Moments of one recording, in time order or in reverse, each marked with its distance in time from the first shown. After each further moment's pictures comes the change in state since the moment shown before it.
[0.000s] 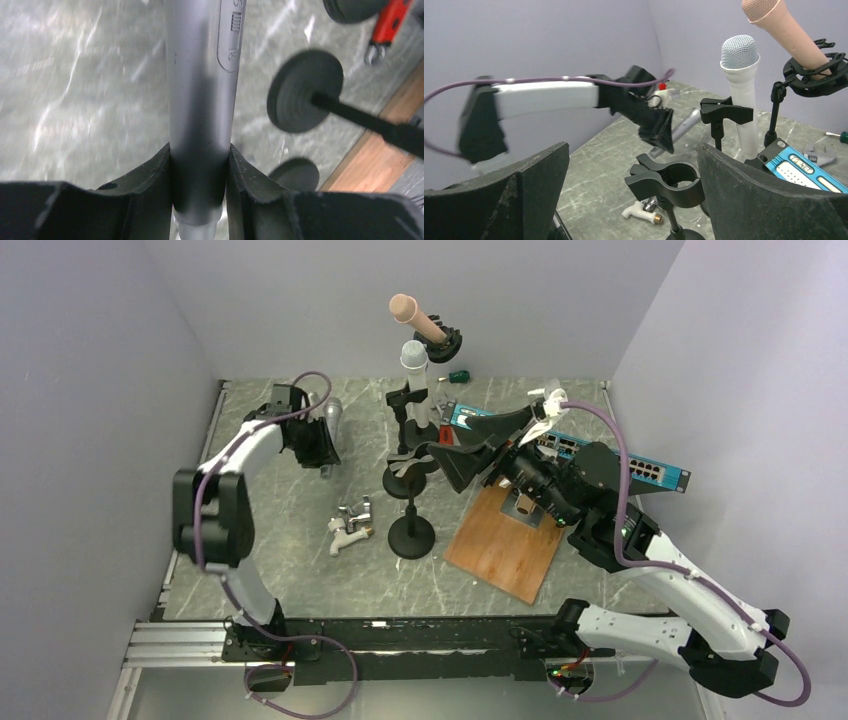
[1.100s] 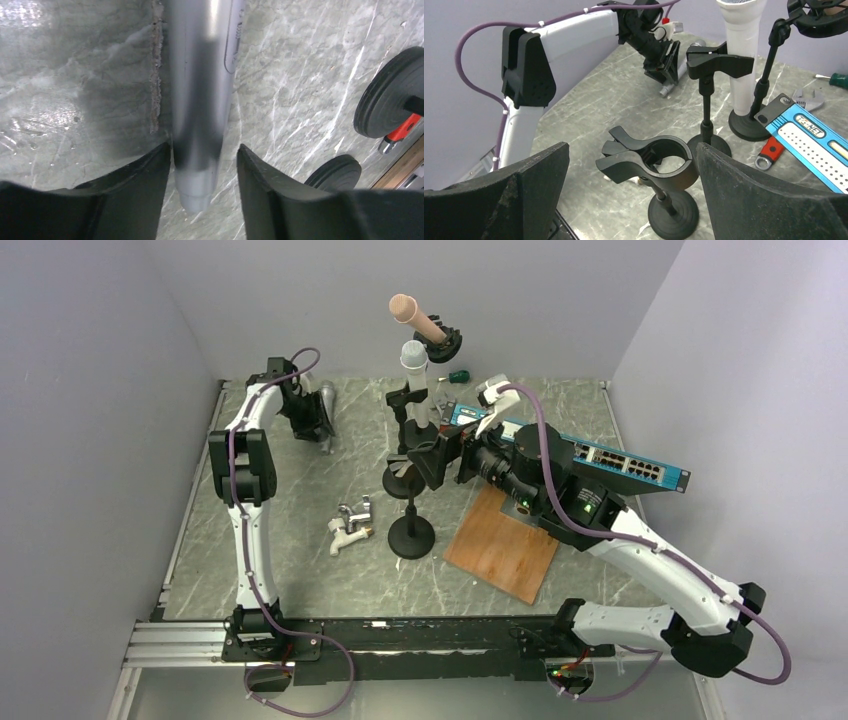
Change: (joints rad) left arm 0.138 0.808 0.892 -0.258 0.119 0.104; right arm -0.002 0.156 0.091 -0.195 0.045 0.016
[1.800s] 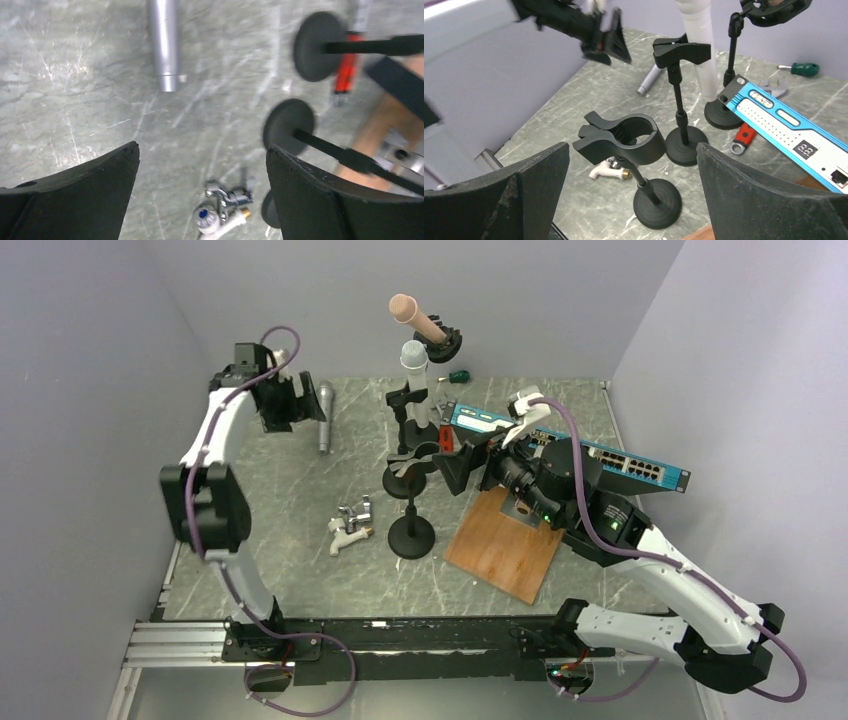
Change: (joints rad) left arm 0.003 -0.509 -0.402 0.053 -0.071 0.009; right arm -0.002 -0.119 -0.067 -0.048 0.086 0.005
